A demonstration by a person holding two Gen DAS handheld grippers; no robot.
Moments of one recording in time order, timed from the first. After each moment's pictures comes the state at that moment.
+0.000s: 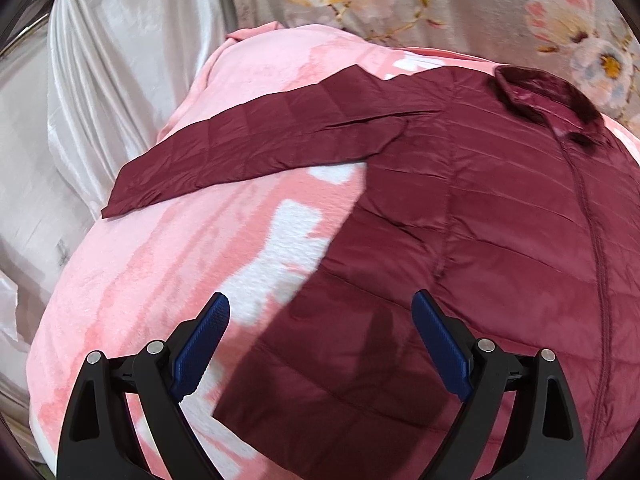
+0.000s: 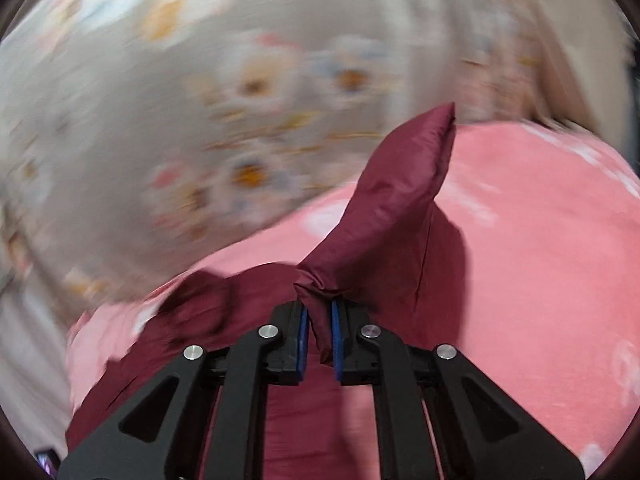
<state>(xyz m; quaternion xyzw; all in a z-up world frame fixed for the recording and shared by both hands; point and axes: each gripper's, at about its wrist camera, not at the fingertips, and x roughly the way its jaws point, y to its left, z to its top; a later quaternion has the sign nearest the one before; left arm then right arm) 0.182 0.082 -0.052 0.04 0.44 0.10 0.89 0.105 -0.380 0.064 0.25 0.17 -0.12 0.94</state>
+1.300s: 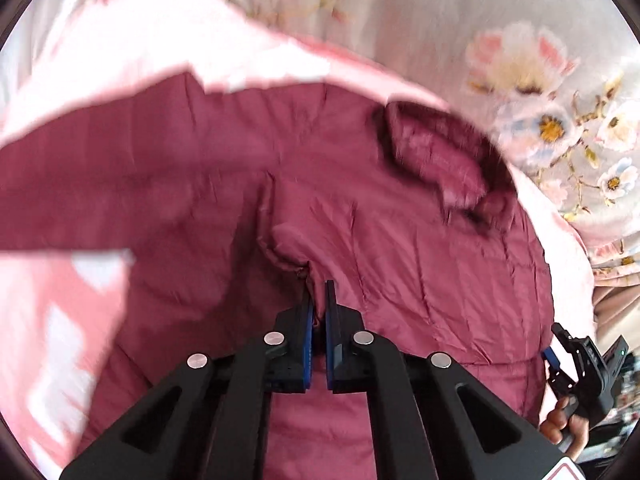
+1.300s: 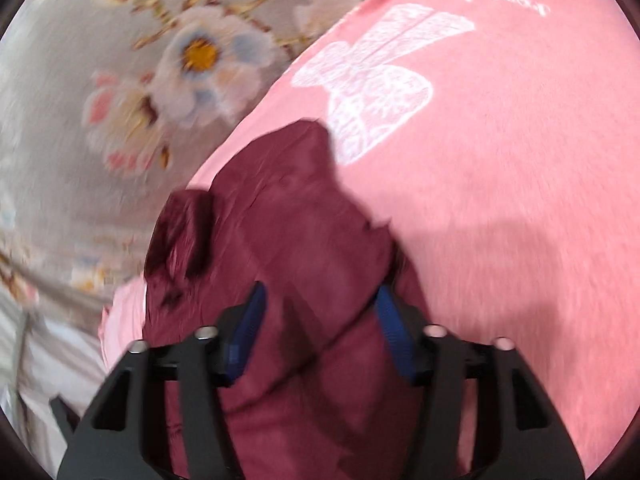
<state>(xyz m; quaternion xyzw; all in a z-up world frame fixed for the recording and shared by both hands) 0.320 0.010 -0.024 -0.12 0.46 -0.13 0.87 0.206 -0.421 -0.108 0.47 0.28 -0.11 0.83</state>
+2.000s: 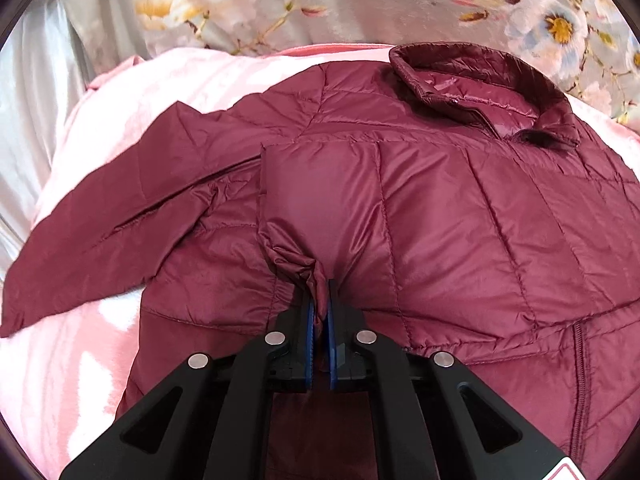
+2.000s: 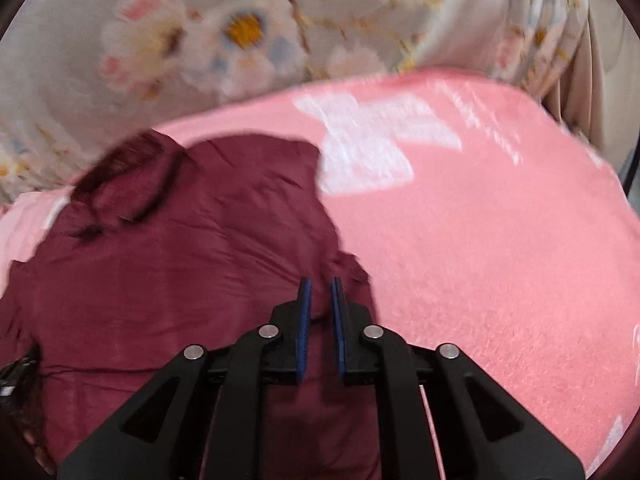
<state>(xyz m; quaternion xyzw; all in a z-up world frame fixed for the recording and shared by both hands) 0.311 -0.024 -0.089 0.08 0.41 -0.05 0.91 0.187 -0.321 -0.050 0.16 0.31 -0.22 0.91</state>
